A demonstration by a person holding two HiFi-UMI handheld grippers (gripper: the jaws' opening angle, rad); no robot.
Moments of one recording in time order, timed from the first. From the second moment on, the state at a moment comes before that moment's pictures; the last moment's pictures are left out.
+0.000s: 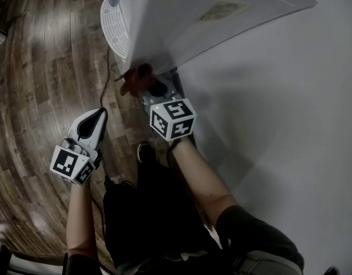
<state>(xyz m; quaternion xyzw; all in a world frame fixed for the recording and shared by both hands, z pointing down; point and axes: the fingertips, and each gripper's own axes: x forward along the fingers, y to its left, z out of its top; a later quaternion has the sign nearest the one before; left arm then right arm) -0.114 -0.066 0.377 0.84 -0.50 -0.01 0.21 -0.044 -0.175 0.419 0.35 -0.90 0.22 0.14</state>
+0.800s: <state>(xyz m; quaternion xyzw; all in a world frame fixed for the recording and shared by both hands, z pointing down) -0.157 -0.115 0.618 0.86 -0.47 0.04 0.19 -0.029 -0.185 0.700 0.33 -0.89 0.22 0.23</state>
